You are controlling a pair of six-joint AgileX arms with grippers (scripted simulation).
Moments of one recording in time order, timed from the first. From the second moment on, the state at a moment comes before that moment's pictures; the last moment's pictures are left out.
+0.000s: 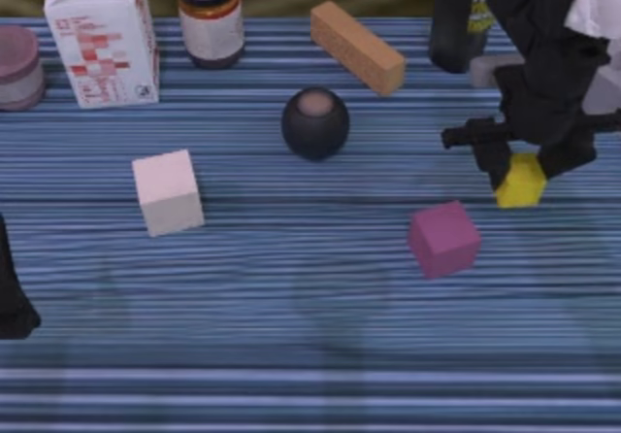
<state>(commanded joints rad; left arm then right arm) 0.00 0.00 0.00 0.00 0.00 0.00 0.30 2.17 1.71 -1.07 0.01 0.19</state>
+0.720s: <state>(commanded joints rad) 0.00 0.00 0.00 0.00 0.00 0.00 0.66 1.91 1.38 -1.02 0.02 0.67</state>
